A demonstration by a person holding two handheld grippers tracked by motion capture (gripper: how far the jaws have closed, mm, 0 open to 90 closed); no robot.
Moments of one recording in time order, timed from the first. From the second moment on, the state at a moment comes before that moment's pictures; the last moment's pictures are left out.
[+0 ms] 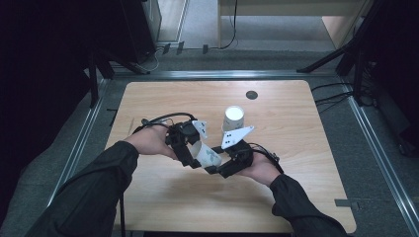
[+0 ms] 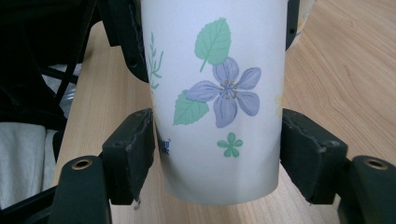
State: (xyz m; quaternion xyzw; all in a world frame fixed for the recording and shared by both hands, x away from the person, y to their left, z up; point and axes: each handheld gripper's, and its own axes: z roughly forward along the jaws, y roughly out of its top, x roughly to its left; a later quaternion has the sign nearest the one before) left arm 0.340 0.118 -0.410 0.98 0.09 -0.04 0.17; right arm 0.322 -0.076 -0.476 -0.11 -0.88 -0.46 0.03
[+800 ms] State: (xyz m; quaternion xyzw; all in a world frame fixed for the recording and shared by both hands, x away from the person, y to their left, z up) left arm 0.341 0.120 -0.412 0.98 0.10 -0.03 0.20; right arm 0.321 -0.078 -0.473 -0.10 -0.88 -0.46 0.02
